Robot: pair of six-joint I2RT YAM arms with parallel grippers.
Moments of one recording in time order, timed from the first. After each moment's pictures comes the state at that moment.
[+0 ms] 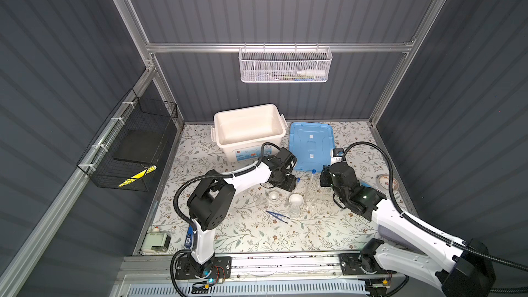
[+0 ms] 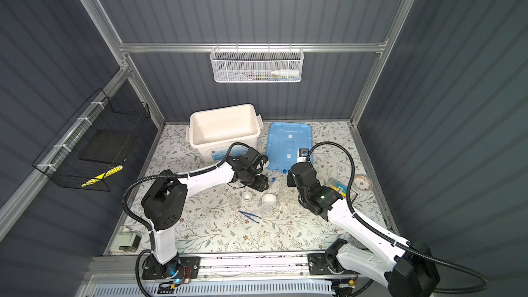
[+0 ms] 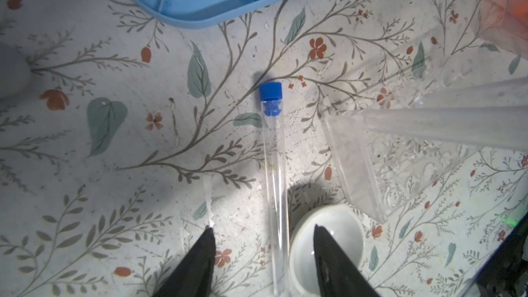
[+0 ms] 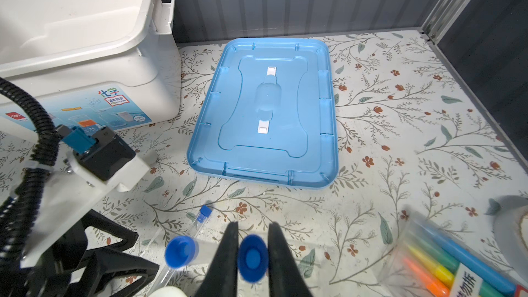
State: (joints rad) left arm -0.81 1.93 1.39 -0.59 0.20 -0.27; right arm 0.65 1.04 0.71 -0.23 0.48 0.38
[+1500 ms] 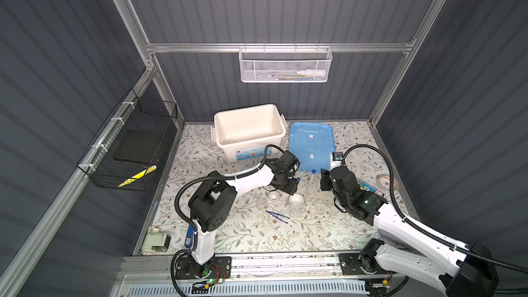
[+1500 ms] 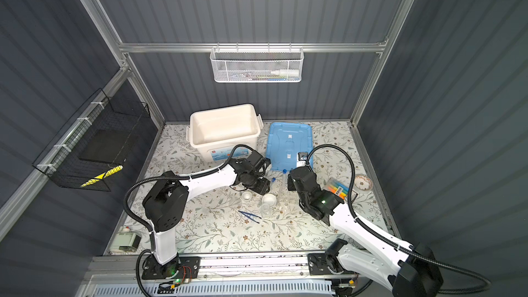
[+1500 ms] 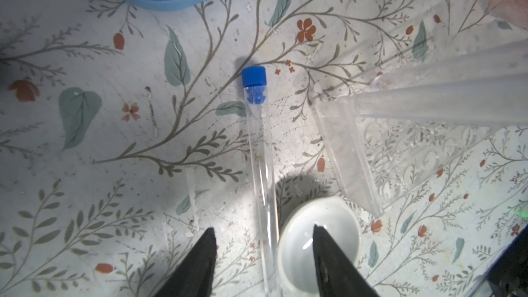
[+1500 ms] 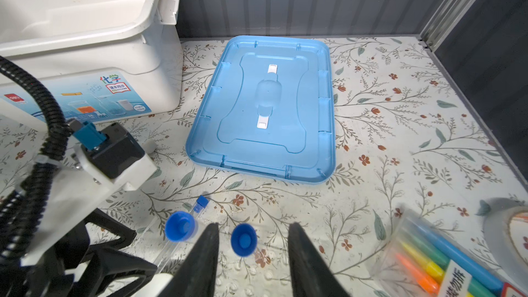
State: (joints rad) left arm -0.85 1.93 1.39 -0.60 0.16 -0.27; right arm 0.68 0.99 0.66 -0.22 0.51 0.35
